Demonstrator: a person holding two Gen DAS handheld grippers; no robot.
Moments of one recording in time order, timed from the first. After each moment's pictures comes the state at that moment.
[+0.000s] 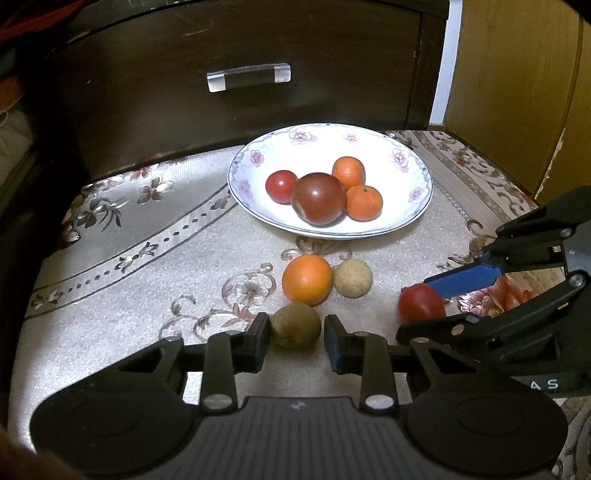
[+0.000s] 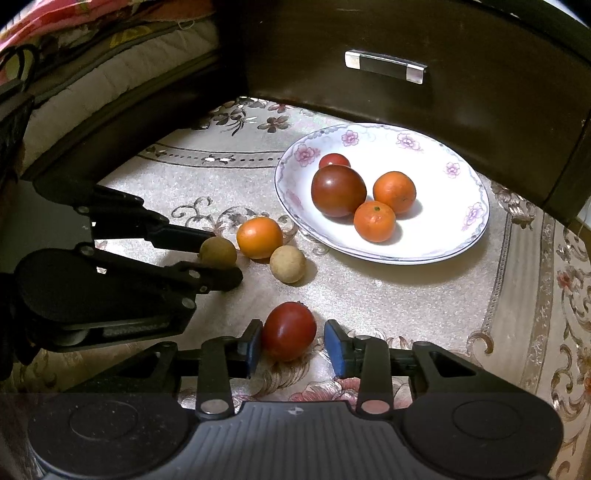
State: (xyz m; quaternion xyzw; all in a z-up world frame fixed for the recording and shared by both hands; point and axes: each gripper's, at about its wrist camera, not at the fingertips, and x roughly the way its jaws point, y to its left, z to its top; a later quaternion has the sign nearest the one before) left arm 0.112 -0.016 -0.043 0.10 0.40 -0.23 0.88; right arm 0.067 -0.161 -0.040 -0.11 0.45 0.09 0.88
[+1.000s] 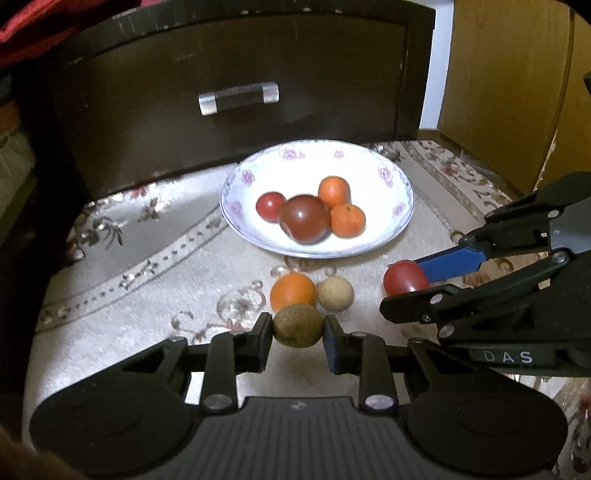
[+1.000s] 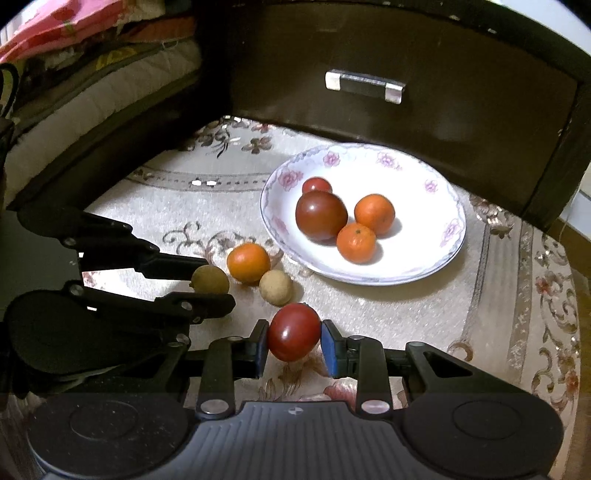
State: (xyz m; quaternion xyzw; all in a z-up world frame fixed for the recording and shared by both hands) left arm 0.103 -0.023 -0.021 0.11 0.38 -0.24 0.89; right arm 0.066 -0.160 -0.020 -0.10 0.43 0.06 0.89
